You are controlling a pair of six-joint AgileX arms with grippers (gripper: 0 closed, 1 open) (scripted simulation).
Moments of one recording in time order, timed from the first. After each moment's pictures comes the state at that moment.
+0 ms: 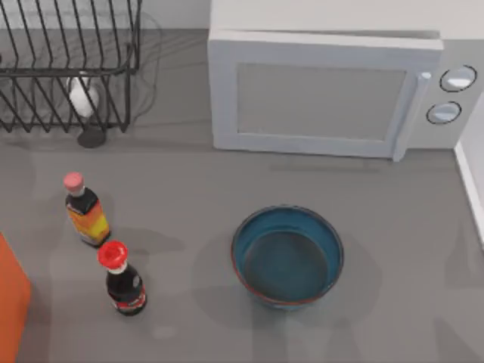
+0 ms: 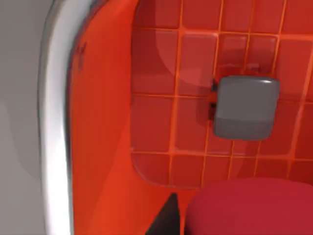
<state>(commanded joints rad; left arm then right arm) 0.22 1.39 1.22 -1.40 0.01 1.77 0.00 0.00 0.00 0.00 0.00 0.00</state>
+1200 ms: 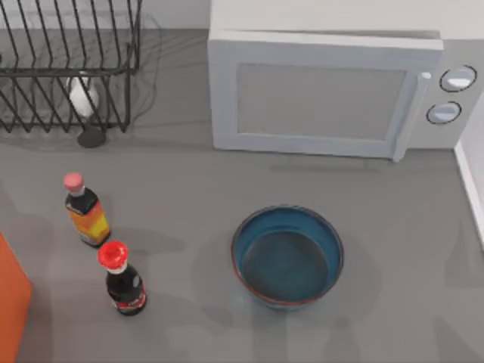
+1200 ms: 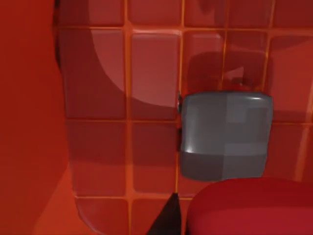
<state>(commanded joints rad) 0.33 1.34 0.88 -1.12 0.02 1.91 0.00 0.00 0.00 0.00 0.00 0.00</state>
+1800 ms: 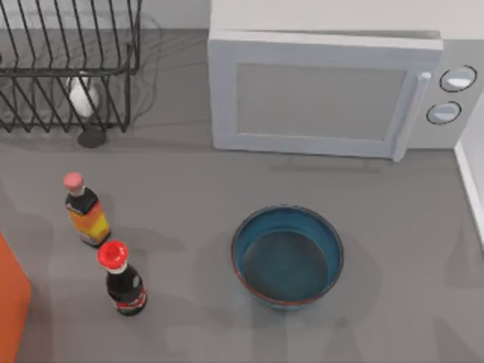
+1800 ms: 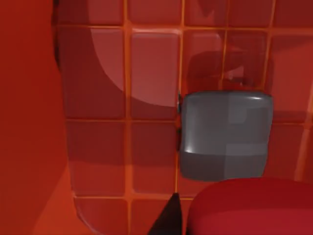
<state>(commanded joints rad) 0.33 1.34 0.88 -1.12 0.02 1.91 0.00 0.00 0.00 0.00 0.00 0.00</state>
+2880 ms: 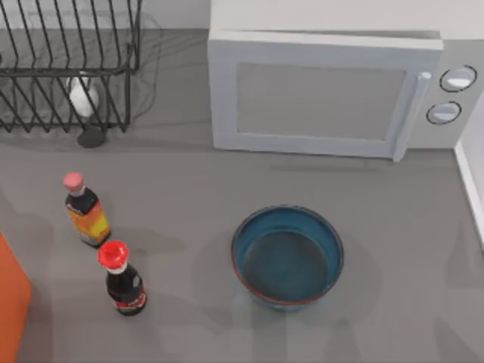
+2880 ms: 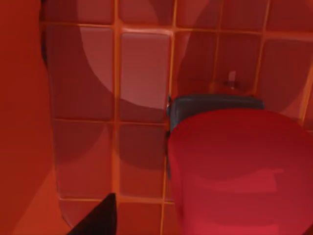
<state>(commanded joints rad) 0.33 1.32 0.86 -1.11 0.02 1.88 0.00 0.00 0.00 0.00 0.00 0.00</state>
